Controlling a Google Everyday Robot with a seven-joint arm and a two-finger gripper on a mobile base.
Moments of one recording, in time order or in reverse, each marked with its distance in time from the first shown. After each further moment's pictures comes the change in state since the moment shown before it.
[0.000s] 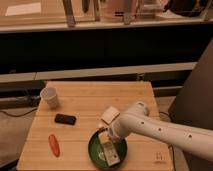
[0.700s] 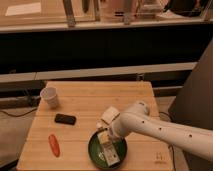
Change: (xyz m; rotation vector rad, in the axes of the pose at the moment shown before) arm 0.001 -0.003 -0.001 0.027 0.001 -0.025
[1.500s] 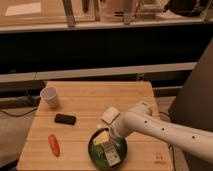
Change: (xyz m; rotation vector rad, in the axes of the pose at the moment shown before) arm -0.001 -0.001 -0.005 0.027 0.018 -0.006
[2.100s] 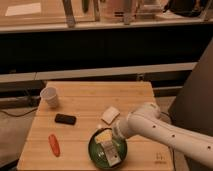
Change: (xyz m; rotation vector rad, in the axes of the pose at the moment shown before) arm 0.002 -0.010 -0.054 -0.047 0.139 -0.017
